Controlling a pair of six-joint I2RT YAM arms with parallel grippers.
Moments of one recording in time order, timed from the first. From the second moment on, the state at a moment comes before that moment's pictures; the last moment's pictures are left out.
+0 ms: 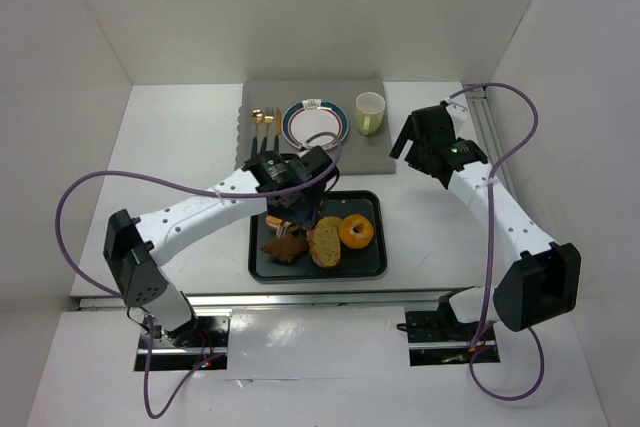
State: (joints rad) left arm -0.91 1.59 1.54 -1.16 -0.26 -0.58; right arm 0.28 1.33 1.18 -0.65 0.36 0.64
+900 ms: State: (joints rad) left arm -0.98 1.72 1.82 -1.39 -0.40 -0.66; right arm 0.28 1.33 1.16 -0.65 0.36 0.65
